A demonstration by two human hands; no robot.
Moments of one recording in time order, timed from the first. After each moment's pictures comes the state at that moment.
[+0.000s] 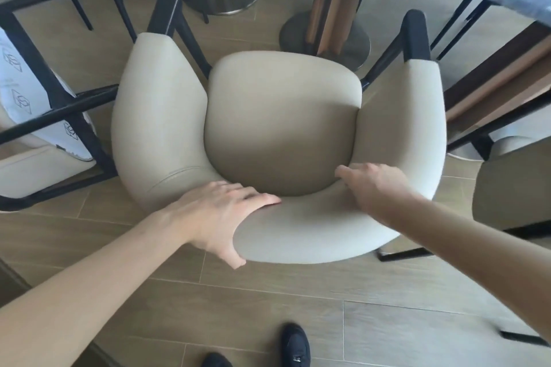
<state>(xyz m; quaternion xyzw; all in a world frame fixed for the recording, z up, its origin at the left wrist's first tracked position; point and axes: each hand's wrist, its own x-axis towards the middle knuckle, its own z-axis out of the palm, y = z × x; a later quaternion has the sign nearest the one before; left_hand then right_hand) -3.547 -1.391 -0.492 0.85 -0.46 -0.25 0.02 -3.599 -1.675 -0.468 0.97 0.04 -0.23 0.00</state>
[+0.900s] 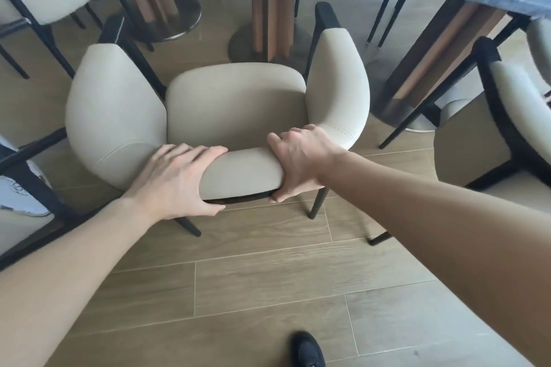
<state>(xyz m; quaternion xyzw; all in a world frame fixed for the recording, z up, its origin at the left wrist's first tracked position) -3.497 -1.411 -0.495 0.91 -0.42 -0.01 0.00 -3.558 -1.656 -0.476 0.99 0.09 -0.12 0.04</state>
